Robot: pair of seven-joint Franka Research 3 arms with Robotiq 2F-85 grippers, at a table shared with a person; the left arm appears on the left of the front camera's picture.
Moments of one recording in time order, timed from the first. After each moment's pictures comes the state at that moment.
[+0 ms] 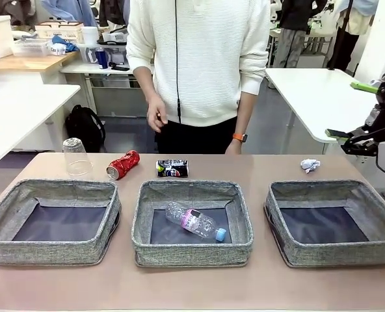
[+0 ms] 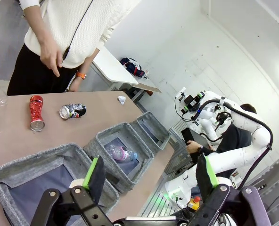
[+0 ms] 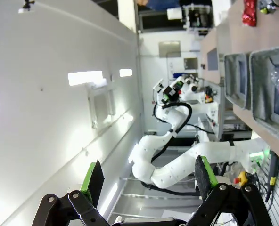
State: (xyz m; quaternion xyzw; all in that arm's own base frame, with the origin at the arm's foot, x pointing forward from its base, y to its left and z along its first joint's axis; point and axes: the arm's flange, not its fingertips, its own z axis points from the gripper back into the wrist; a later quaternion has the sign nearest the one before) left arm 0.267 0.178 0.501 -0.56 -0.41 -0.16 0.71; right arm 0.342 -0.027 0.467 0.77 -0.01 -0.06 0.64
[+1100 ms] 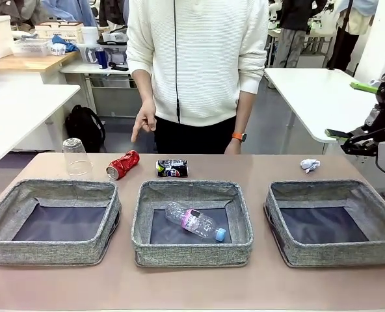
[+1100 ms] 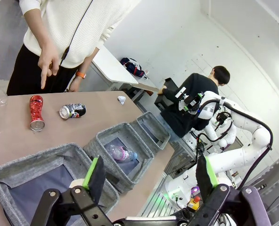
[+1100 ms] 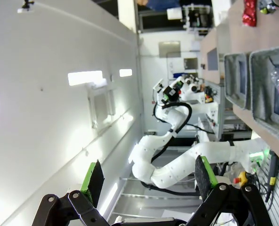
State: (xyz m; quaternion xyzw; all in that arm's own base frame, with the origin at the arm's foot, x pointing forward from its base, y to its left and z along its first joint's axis) left arm 0.267 0.178 0.500 -0.56 -0.41 -0.16 0.71; right arm 0.342 -0.027 0.467 0.77 -0.01 -0.06 0.64
